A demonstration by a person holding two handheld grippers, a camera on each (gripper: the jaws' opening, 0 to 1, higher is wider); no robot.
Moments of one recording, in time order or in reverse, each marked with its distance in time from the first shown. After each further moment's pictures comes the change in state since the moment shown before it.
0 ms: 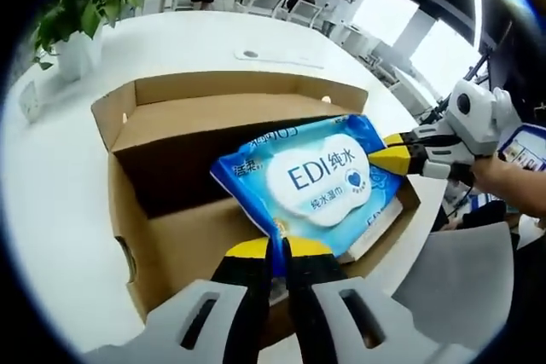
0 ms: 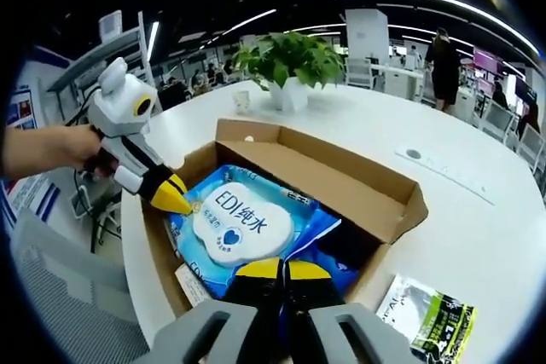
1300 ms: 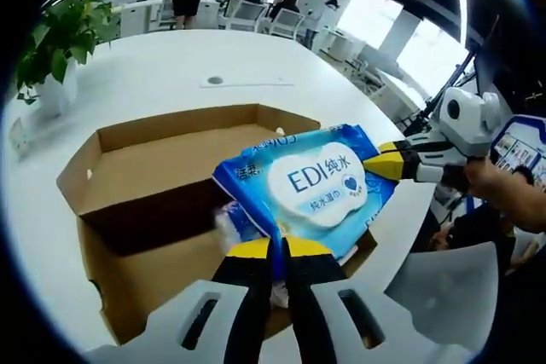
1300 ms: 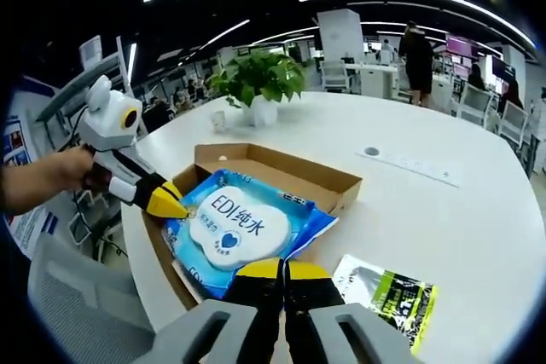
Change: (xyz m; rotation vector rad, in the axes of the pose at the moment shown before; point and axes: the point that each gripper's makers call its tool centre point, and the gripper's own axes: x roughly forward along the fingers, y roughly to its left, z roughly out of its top) left arm 0.011 -0.071 0.050 0.053 -0.039 -0.045; right arm -0.069 -0.051 0.002 0.118 -0.036 -0.060
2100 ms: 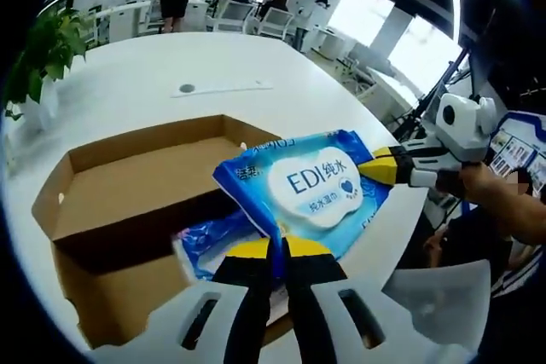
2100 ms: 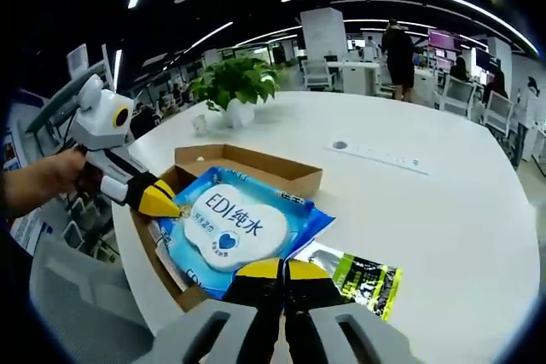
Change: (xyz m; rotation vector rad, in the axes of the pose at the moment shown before) left arm 0.026 -0.048 0.022 0.016 0.002 -0.035; right arm -0.037 -0.045 -0.013 0.046 -0.004 -0.059
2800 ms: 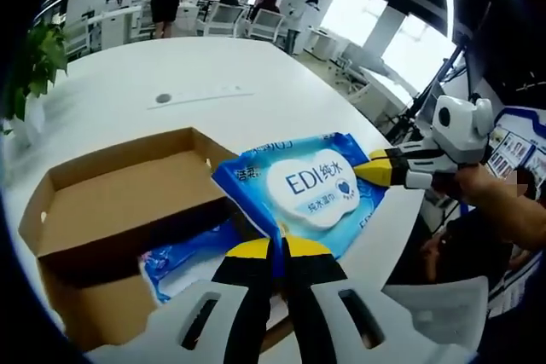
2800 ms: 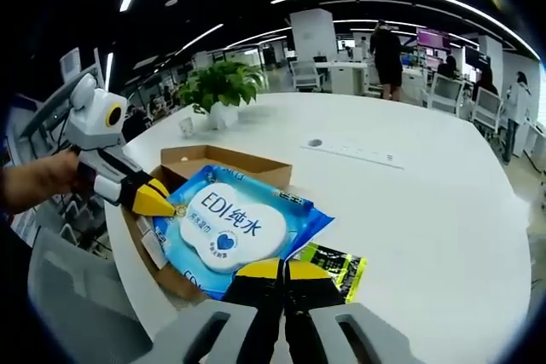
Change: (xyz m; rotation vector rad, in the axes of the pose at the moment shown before) left arm 0.031 -0.042 0.017 0.030 -0.007 -0.022; right arm -0.027 -0.045 -0.012 0.019 -0.004 -0.047
